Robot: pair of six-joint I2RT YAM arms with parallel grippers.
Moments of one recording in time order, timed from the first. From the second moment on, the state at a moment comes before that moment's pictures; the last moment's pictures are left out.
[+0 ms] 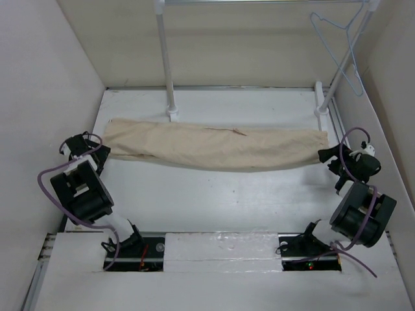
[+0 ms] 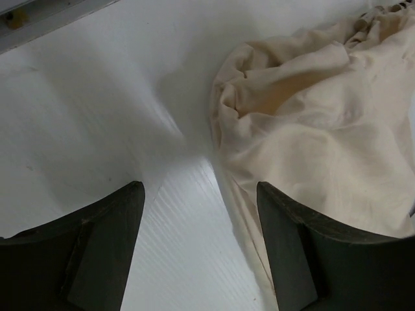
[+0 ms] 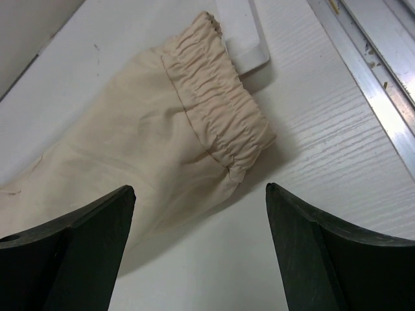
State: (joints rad) left arm 0.54 1.60 0.82 -0.08 0.06 -0.71; right arm -0.66 1.36 0.42 0.54 -0.57 0.40
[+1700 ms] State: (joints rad) left arm 0.55 1.61 1.01 0.02 0.11 -0.78; right arm -0.54 1.31 0.55 0.67 -0.54 0.53
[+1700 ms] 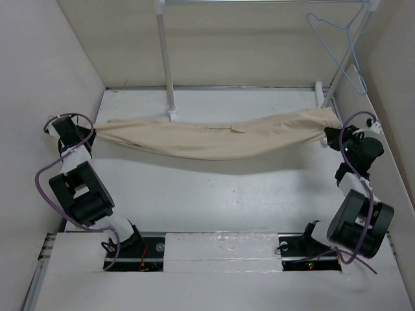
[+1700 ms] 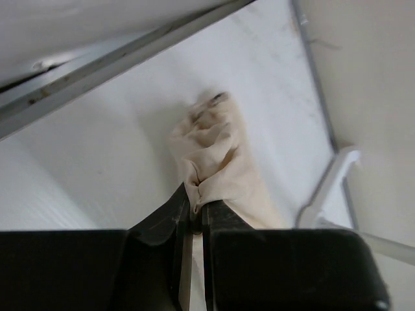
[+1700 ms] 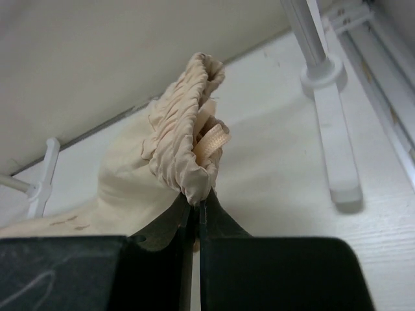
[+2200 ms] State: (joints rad) left arm 0.54 1.46 1.34 -0.16 0.11 -0.82; right arm -0.58 0.97 0.95 0.18 -0.55 0.37
